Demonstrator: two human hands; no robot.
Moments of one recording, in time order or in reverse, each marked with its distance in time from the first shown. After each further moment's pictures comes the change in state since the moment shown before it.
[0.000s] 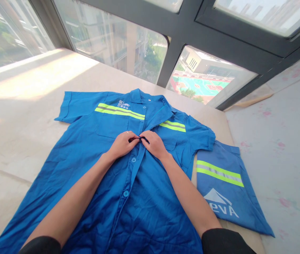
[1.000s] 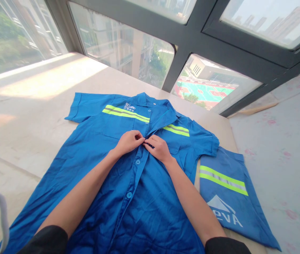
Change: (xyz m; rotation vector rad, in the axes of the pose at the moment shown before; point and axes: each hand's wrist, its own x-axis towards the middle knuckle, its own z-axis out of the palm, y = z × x) left_hand 0.014 0.003 -0.006 0.007 -0.004 -0.148; right_hand -0.005 -0.005 -0.002 -0.031 0.024 -0.031
